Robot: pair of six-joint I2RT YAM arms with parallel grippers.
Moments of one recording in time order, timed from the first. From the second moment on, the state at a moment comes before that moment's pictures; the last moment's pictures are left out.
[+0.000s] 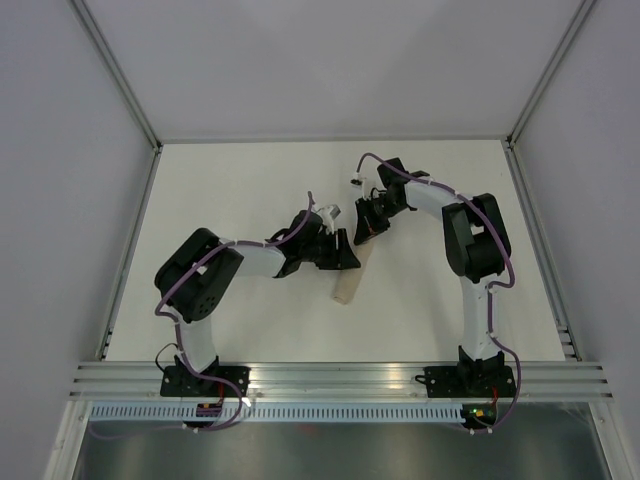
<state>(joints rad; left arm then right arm) -0.68 1.90 0.92 0.34 0.37 -0.65 0.32 2.17 1.56 -0.66 -0.67 -0.05</state>
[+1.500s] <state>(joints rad) -1.09 1.97 1.20 0.06 -0.58 -0.14 0.32 2.24 1.67 -0.70 -0.58 -0.10</state>
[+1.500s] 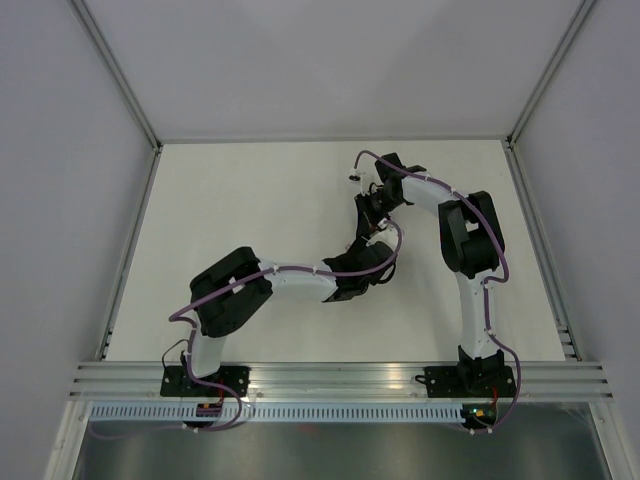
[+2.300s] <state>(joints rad) -1.09 2.07 1.30 0.03 -0.60 -0.12 0.32 2.25 1.69 -0.72 -0.58 -0.11</state>
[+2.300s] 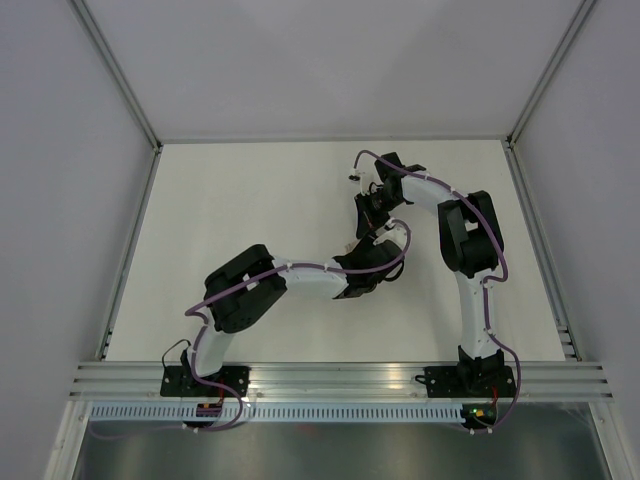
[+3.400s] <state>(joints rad) -0.99 2.03 1.22 0.17 -0.47 -0.31 0.31 2.25 1.82 -0.79 -0.55 -0.10</state>
